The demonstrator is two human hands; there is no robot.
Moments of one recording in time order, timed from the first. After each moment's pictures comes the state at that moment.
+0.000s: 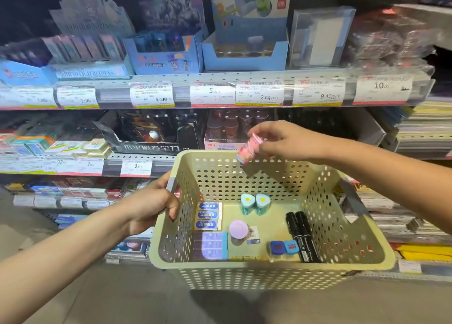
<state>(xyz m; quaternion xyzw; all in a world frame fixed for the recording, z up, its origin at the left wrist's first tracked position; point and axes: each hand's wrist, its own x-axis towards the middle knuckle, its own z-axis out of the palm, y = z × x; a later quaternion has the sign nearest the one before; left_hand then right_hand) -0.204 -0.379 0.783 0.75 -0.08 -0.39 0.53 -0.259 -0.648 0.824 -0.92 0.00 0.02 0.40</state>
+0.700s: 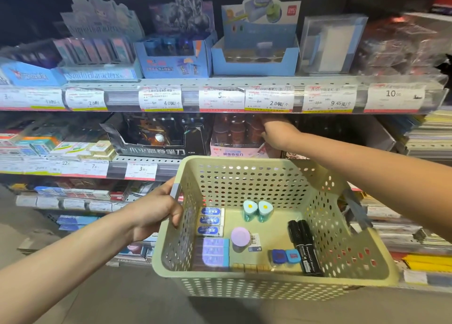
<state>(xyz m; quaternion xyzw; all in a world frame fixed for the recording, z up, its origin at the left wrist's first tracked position) -0.194 -0.369 0.769 0.74 -0.07 -0.39 0.54 -0.178 -0.661 0.792 -0.98 0.11 -0.04 0.15</state>
